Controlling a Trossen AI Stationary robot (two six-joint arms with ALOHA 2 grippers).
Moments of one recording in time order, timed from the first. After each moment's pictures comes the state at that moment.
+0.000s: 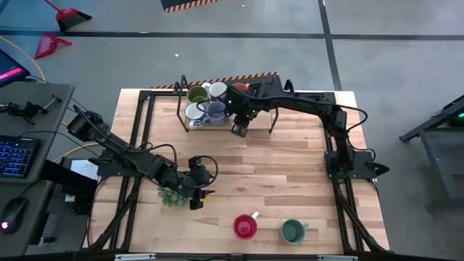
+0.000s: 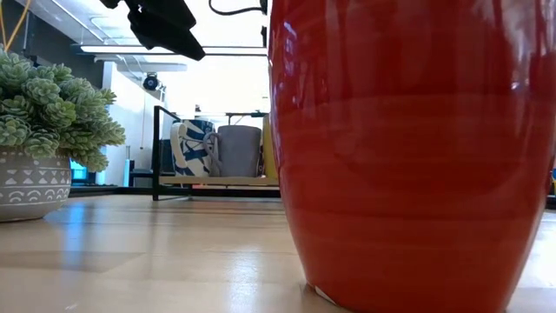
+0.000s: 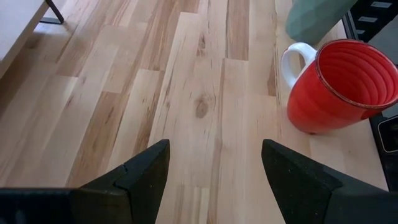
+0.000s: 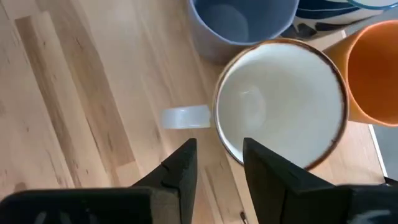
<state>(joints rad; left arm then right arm) -0.50 1.41 0.99 -0.39 -0.41 -0.46 -0.25 2.04 2.08 -1.23 0.10 0.03</state>
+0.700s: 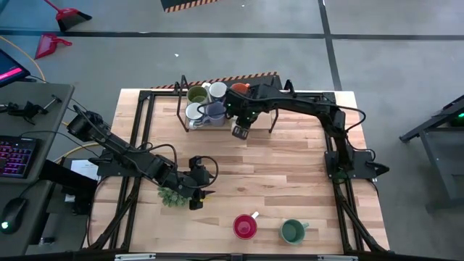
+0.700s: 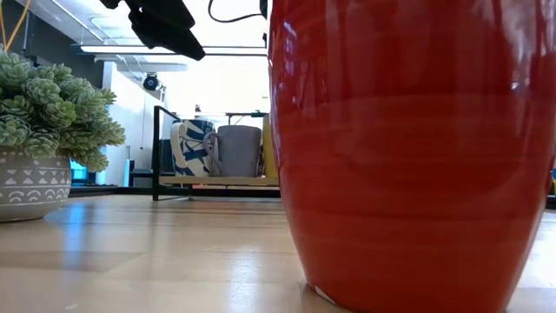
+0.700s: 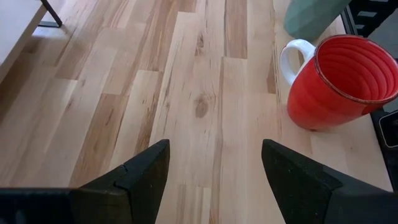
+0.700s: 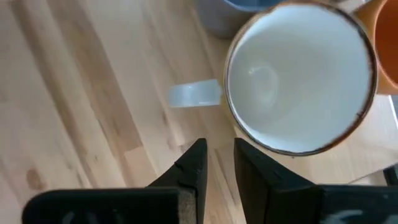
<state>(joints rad) -0.50 1.41 0.99 -0.39 -0.41 -0.43 -0.24 2.05 2.08 -1.29 0.08 0.08</state>
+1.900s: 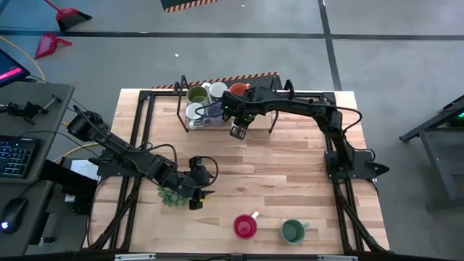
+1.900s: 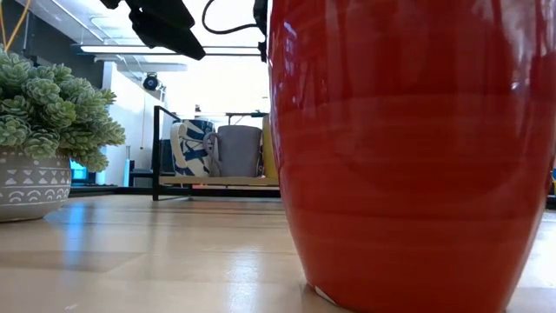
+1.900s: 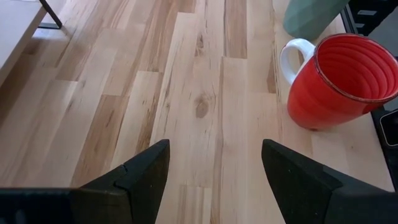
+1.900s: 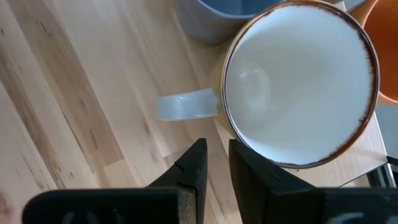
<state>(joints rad) -0.50 1.41 0.99 -0.39 -0.41 -0.43 -0.24 2.09 2.08 -1.26 0.17 0.10</state>
